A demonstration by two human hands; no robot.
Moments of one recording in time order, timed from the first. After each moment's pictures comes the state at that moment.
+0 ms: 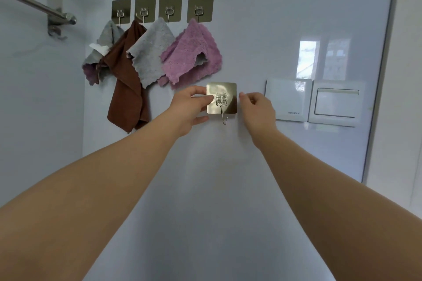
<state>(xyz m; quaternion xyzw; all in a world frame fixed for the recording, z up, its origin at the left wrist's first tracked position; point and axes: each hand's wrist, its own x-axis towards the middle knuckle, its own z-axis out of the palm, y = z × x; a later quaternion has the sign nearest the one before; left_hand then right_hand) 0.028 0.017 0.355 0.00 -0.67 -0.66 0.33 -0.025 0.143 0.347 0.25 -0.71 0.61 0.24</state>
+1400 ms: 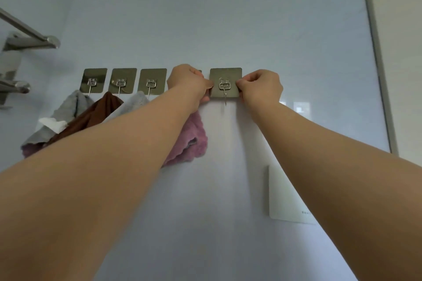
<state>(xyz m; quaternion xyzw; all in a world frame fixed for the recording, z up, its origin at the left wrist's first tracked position) -0.032 -0.001 0.547 -0.05 -0.62 -0.59 0.51 -0.066 0.117 0.539 0.25 -0.64 0.58 0.43</state>
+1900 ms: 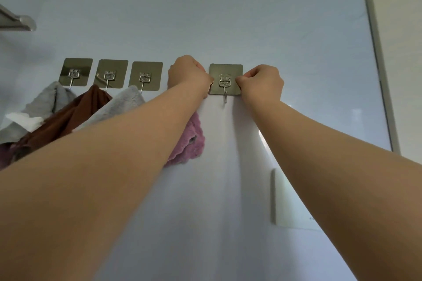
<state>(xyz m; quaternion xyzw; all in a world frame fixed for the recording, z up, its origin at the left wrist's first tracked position) -0.051 -0.011 0.557 -0.04 -0.64 -0.51 0.57 -0.072 0.106 0.546 0.20 -0.67 0.52 0.49</state>
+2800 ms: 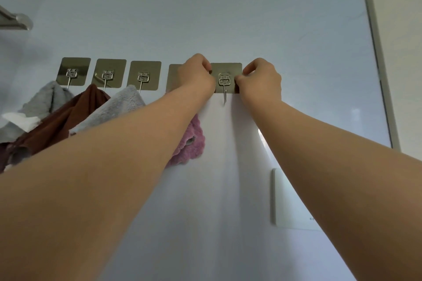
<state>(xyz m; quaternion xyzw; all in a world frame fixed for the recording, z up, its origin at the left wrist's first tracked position) -0.055 -0.005 0.556 -0.04 -0.71 -0.39 0.58 -0.069 0.106 0.546 0.21 -0.69 0.47 0.51</state>
